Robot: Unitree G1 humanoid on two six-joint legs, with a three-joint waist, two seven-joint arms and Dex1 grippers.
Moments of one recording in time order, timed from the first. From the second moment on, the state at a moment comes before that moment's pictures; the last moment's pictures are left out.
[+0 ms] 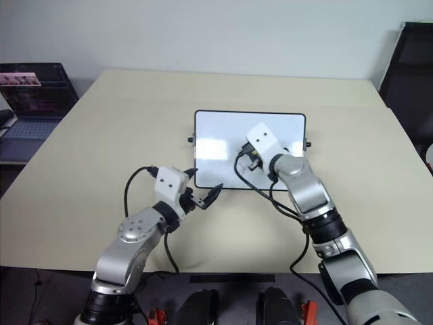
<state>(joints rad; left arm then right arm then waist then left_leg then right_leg) -0.17 0.30 -0.08 -0.35 -0.15 0.45 -0.38 -0.78 -0.27 0.28 0.05 -0.04 0.76 0.38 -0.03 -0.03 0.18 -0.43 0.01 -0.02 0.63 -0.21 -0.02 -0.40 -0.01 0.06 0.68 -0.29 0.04</state>
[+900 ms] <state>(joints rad) -0.18 0.31 -0.07 -0.35 -0.15 0.45 -0.36 -0.68 -0.19 0.29 0.01 -0.06 0.85 0.41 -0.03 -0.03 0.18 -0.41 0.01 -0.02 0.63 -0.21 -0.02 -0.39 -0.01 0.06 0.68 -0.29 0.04</state>
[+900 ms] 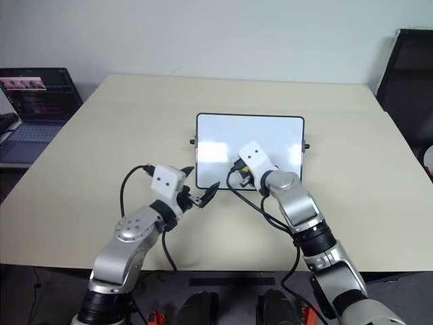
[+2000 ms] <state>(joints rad) -0.23 0.30 -0.09 -0.36 -0.14 0.49 -0.36 -0.73 -0.21 0.29 0.07 -0.07 0.75 0.37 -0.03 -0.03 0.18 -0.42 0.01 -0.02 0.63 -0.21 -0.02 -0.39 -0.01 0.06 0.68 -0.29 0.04</state>
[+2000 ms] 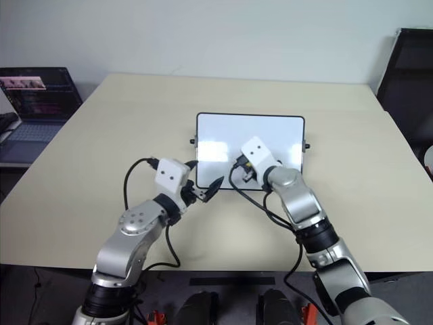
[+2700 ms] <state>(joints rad) -0.23 0.30 -0.07 -0.35 -0.14 0.49 -0.35 -0.71 -0.26 0.43 0.07 -0.10 0.74 0.52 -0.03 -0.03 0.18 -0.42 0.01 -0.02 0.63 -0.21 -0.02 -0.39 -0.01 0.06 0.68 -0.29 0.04</state>
